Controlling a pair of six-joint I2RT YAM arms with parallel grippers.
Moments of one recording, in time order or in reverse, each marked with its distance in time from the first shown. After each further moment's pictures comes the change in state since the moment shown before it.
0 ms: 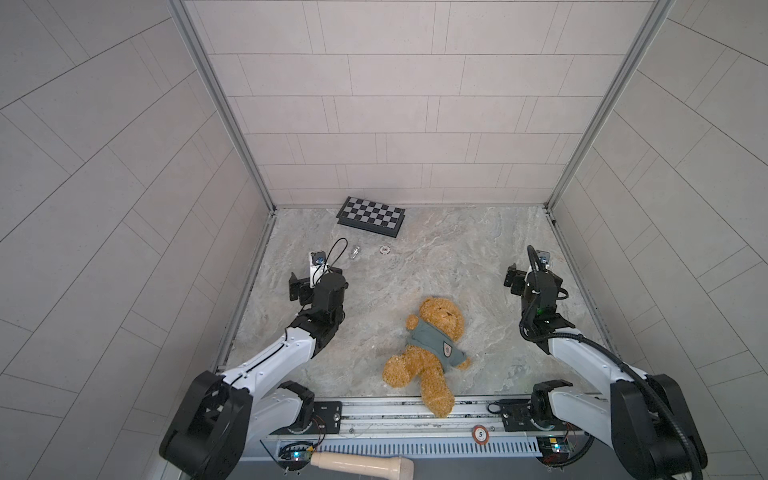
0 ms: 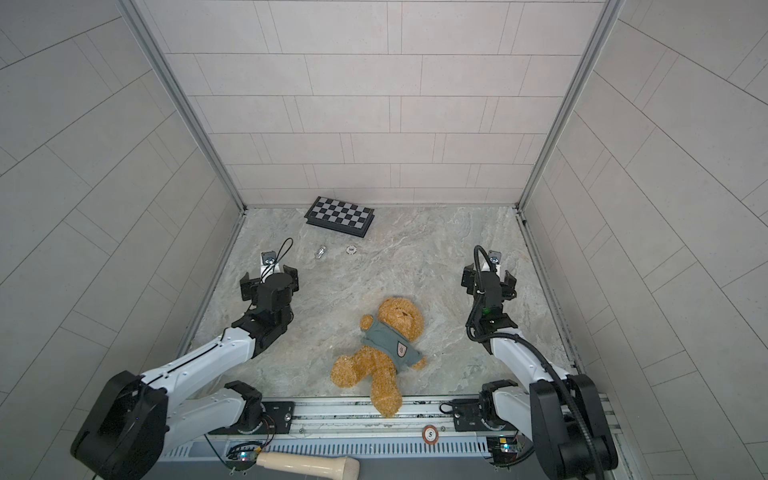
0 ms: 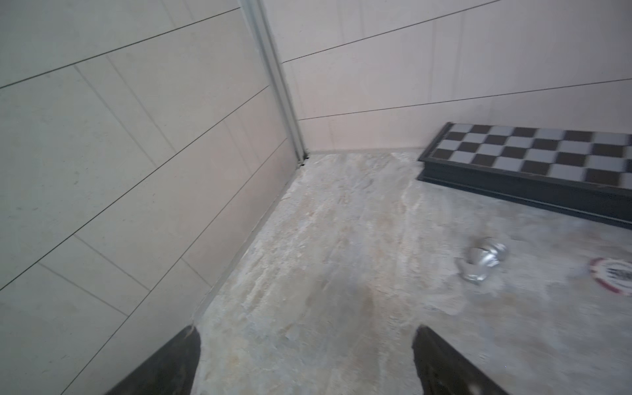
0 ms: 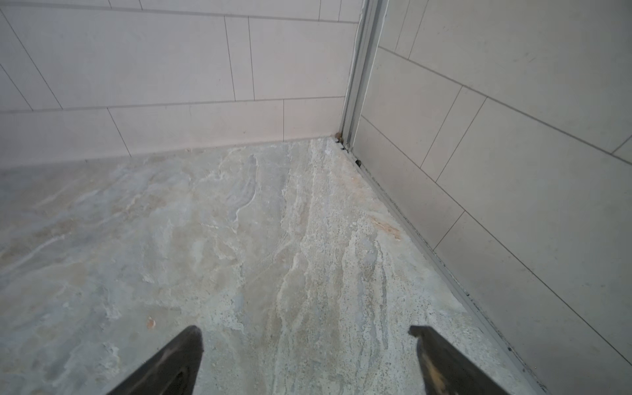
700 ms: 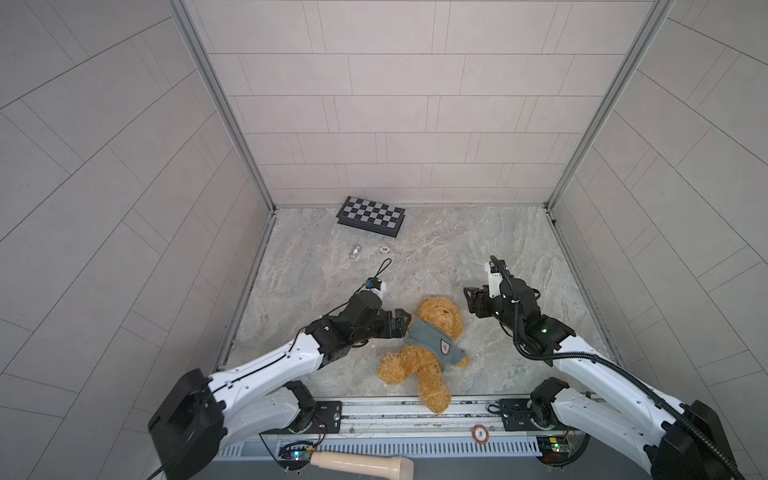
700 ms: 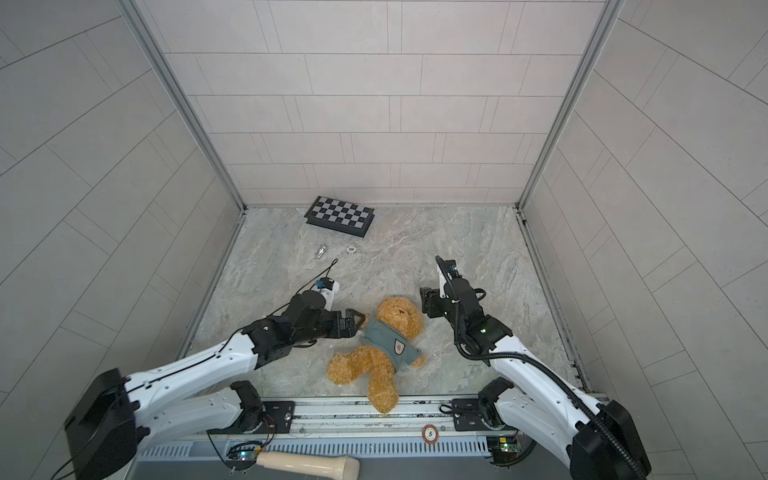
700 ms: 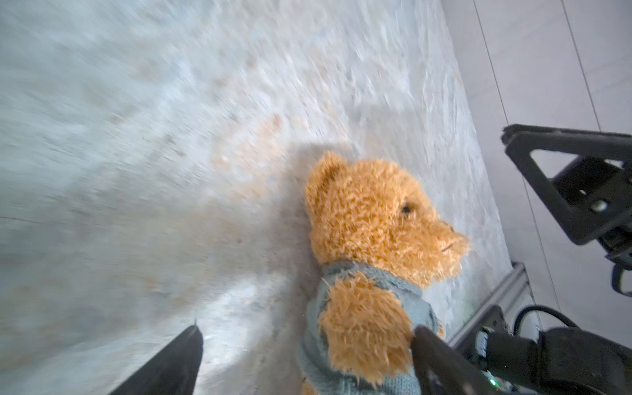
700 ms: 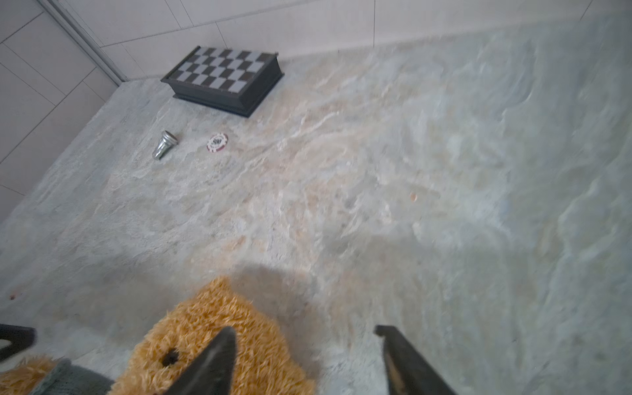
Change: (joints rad) left arm -0.408 -0.150 0.147 -0.601 0.908 -0.704; right arm 0.384 -0.231 0.156 -0.531 -0.324 0.256
